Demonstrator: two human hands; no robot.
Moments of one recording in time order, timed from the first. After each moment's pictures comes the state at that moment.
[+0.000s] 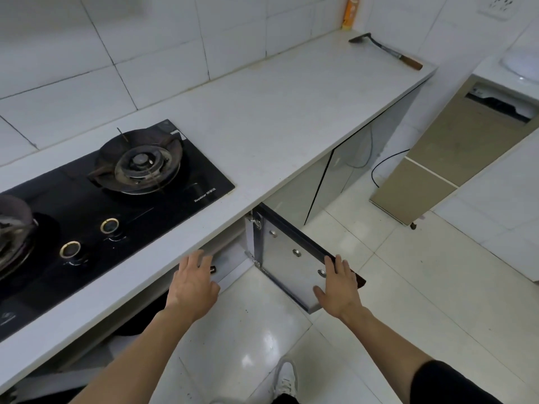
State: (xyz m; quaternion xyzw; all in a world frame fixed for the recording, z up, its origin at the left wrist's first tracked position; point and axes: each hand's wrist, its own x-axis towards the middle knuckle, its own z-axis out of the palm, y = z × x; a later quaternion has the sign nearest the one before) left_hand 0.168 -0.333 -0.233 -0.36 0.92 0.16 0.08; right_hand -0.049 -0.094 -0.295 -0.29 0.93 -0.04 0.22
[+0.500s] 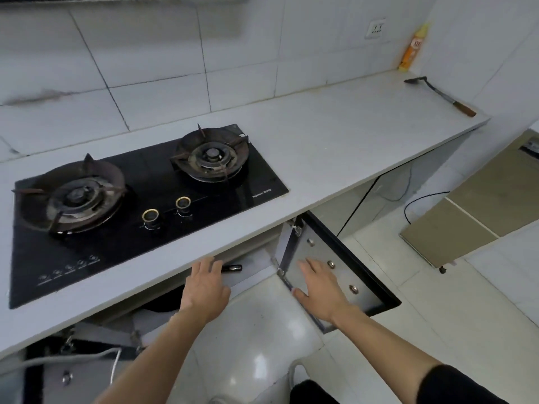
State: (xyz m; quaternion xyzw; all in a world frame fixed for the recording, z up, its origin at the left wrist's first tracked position) left_hand 0.273 -0.342 -0.231 -0.44 0.88 0.19 0.05; right_hand 0.054 -0.183 -0.226 -0.51 0.83 -0.05 0.21
